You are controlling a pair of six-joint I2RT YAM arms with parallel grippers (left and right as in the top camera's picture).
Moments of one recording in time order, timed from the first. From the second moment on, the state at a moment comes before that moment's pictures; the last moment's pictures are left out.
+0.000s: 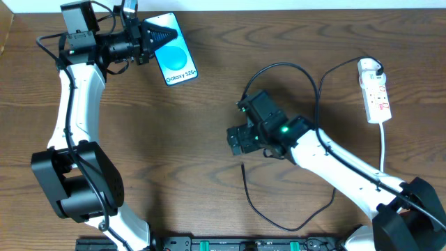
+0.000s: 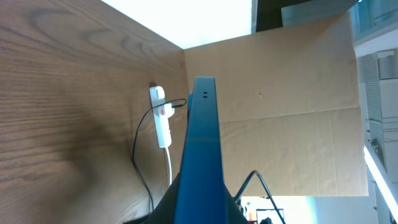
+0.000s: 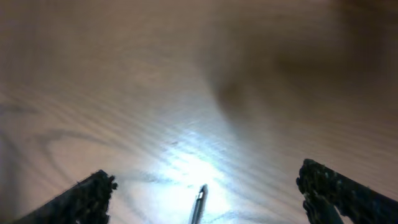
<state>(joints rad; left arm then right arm) 0.18 1.86 1.59 -0.42 1.36 -0.65 0.71 1.61 1.09 -0.56 -0.10 0.42</state>
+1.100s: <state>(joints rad) 0.21 1.86 1.59 -0.41 1.36 -0.64 0.95 1.95 1.40 -1.08 0.06 0.86</state>
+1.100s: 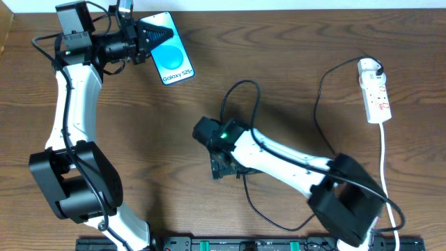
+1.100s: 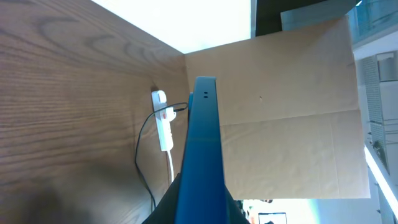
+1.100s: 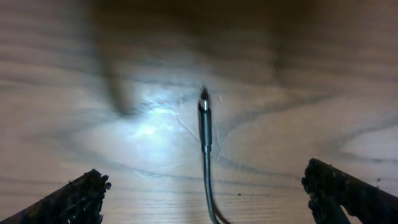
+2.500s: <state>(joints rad) 0.25 1.86 1.59 -0.40 1.36 -0.62 0.98 2.05 1.38 -1.02 -0.02 0.87</state>
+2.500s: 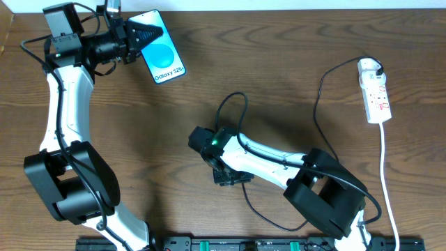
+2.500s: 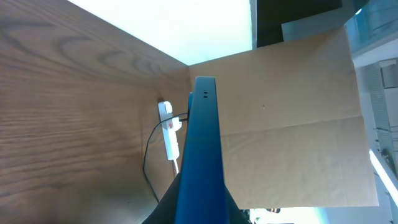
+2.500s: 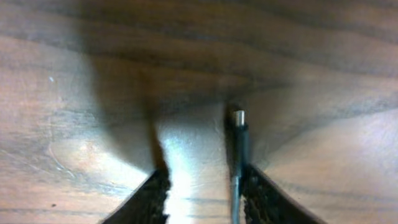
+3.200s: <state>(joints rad) 0.26 1.86 1.59 -0.38 1.36 -0.62 0.91 2.05 1.37 -0.92 -0.19 0.78</state>
